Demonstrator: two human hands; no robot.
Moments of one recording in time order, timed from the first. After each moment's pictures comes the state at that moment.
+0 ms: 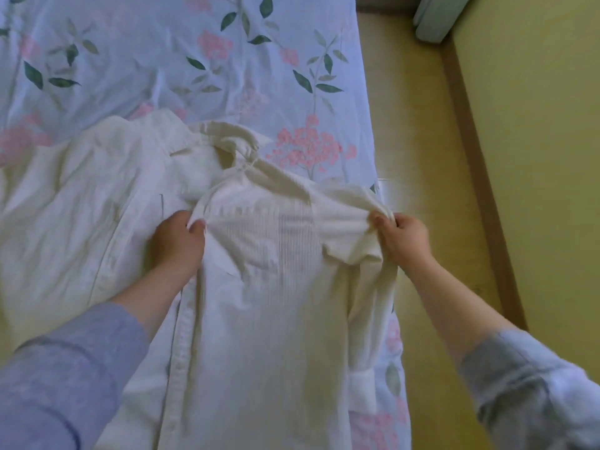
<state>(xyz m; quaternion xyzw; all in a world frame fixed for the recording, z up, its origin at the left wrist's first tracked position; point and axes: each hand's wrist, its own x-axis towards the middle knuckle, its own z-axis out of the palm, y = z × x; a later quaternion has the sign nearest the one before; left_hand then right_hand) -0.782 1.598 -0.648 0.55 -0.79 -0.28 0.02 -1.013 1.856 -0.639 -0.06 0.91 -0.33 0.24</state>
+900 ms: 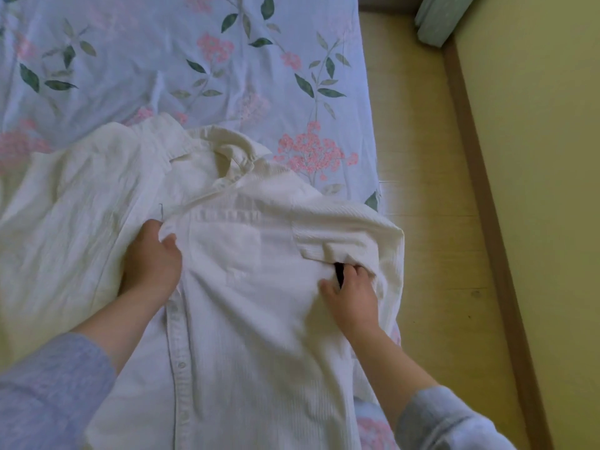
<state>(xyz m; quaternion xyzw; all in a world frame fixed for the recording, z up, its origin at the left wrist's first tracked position) -0.755 1.579 -0.656 0.59 -0.76 -0.27 0.04 -0.908 1.844 -0.675 -0.16 0.93 -0.18 0.27</state>
